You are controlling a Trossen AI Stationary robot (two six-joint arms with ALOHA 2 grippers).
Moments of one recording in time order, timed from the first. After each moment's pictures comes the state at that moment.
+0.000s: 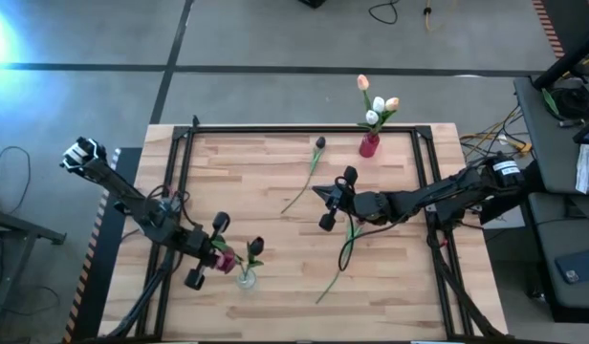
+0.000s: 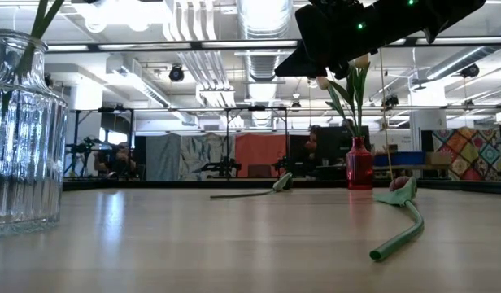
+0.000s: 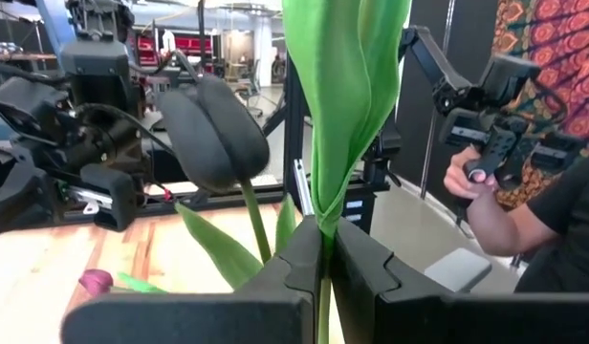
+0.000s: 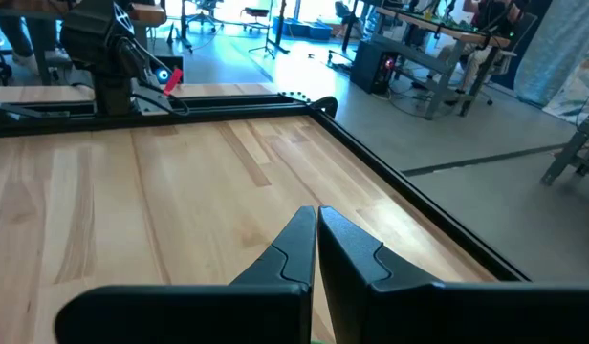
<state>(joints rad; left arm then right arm) -0.68 0.94 0.47 0.49 -0.35 -0.06 0.15 1.50 0.73 0.51 0.63 0.00</state>
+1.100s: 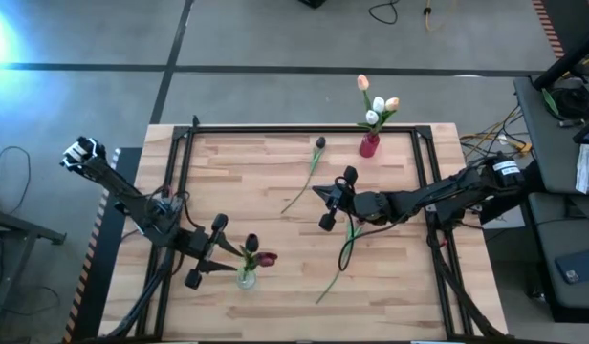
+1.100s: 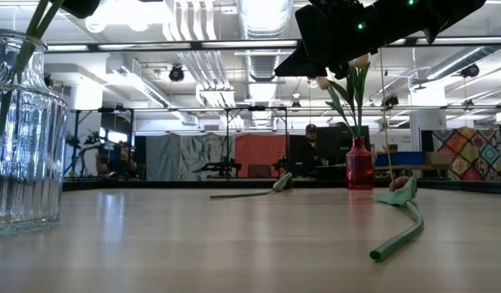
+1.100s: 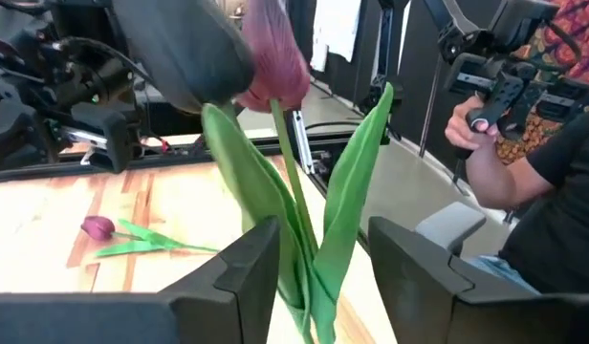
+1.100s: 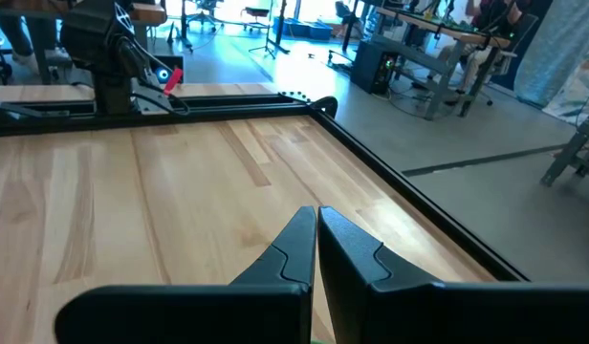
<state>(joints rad) -0.69 0.89 0.47 0.31 -0.35 -0.12 0.15 1.50 0.73 0.51 0.63 0.00</state>
